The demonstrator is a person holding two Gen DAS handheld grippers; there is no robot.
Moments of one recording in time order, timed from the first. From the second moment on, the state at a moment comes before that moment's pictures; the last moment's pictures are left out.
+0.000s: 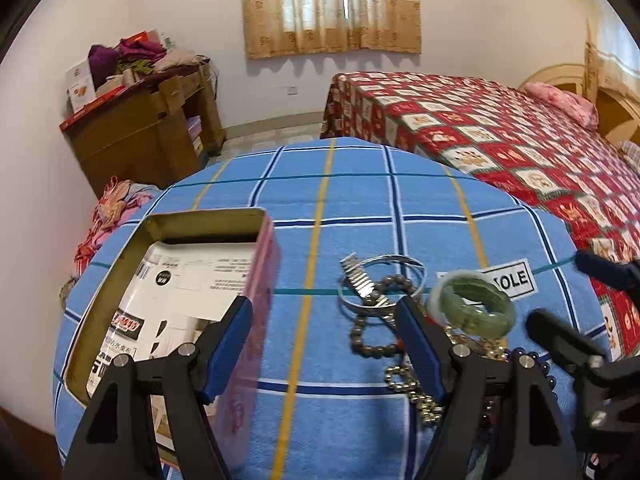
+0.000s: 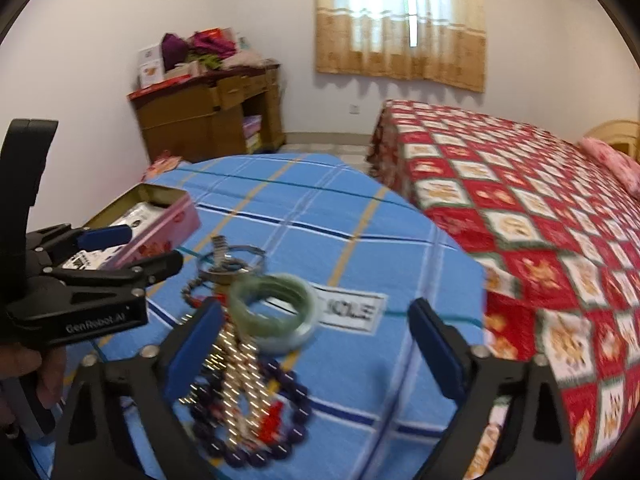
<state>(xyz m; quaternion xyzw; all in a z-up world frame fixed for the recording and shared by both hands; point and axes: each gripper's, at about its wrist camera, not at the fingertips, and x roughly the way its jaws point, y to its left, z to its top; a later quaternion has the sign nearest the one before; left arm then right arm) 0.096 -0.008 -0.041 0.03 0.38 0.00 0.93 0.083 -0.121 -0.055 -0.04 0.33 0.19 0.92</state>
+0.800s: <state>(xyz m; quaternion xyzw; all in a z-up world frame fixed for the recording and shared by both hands) 0.085 -0.009 -0.045 0.01 0.38 -0.04 0.92 0.074 -0.118 -0.052 -0.04 0.32 0.22 0.92</state>
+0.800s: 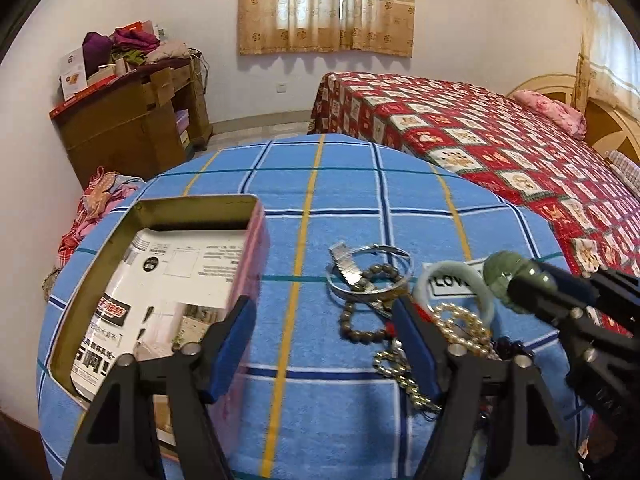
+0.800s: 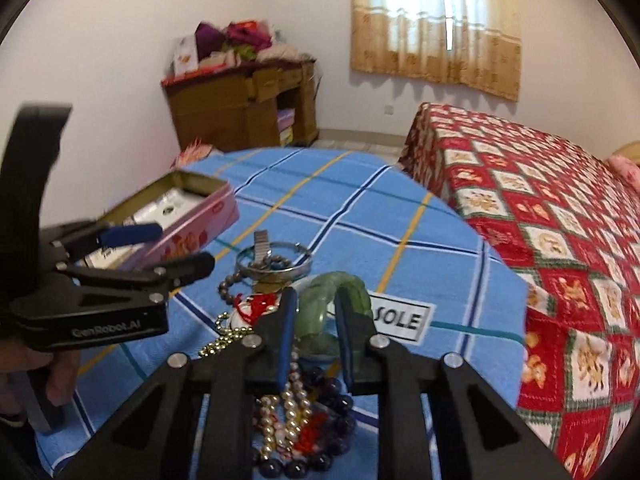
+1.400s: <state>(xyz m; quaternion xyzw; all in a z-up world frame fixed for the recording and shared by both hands) 0.073 -0.071 -0.056 0.03 0.40 -0.10 0.91 0.055 -0.148 -0.071 -0.05 0.34 0.17 0.92</state>
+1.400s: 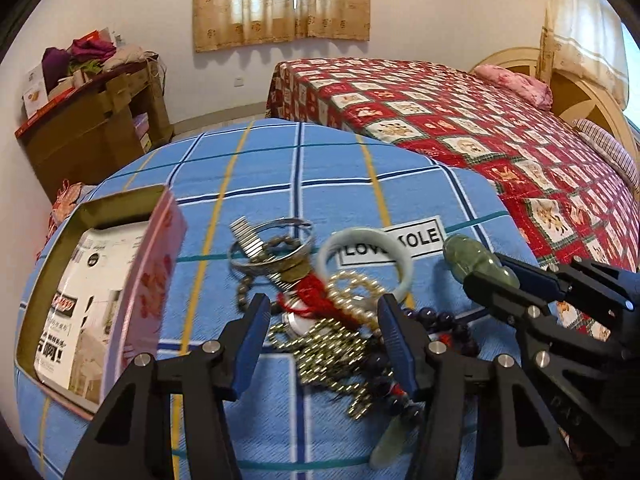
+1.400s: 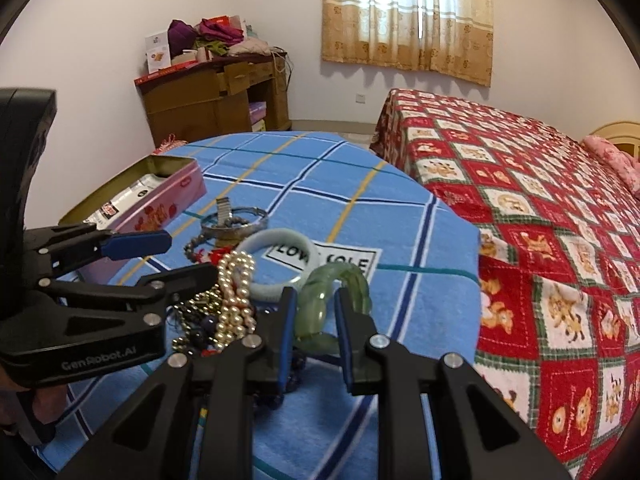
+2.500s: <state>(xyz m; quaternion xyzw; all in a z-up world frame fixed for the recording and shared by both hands) 0.033 -0.007 0.009 -0.03 0.32 -0.12 0.94 0.037 -0.117 -0.041 -0.06 0.29 0.22 0.93</state>
